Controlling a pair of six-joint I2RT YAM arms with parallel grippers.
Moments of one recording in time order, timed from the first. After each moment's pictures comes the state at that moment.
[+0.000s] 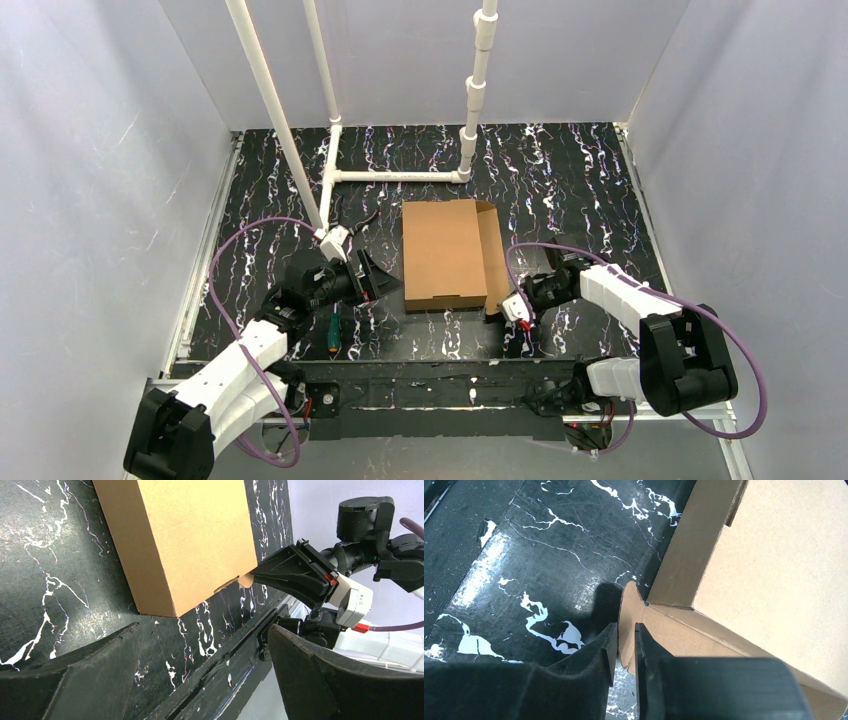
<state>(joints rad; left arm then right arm) -0.42 0.86 0.35 0.06 0.48 -0.81 0.28 1.28 0.59 -0.72 -0.91 -1.96</state>
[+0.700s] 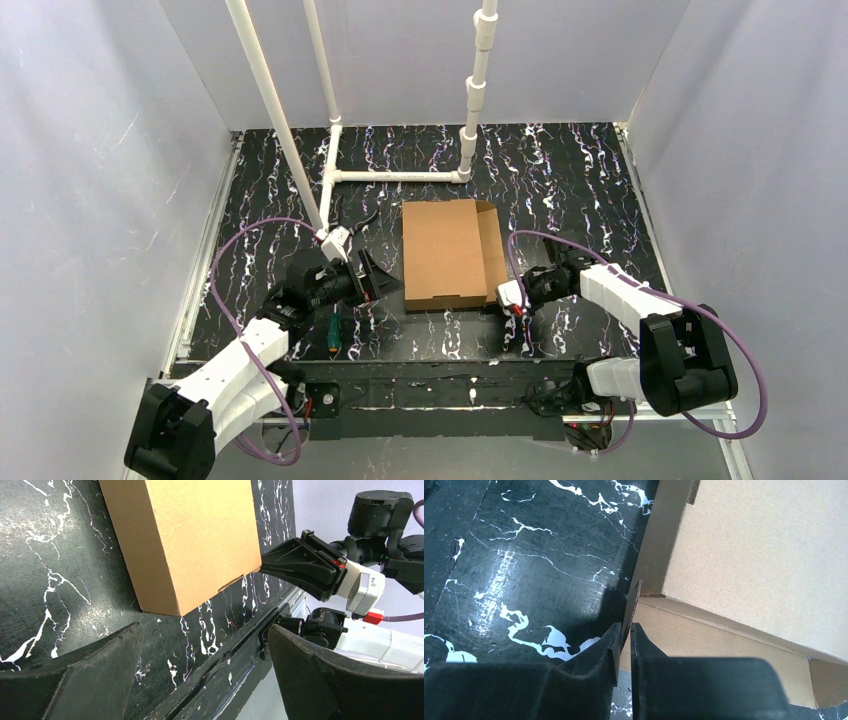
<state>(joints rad) -0.42 0.88 0.35 0.06 0.48 -0.81 0.28 1.28 0.59 -0.61 -0.91 -1.73</state>
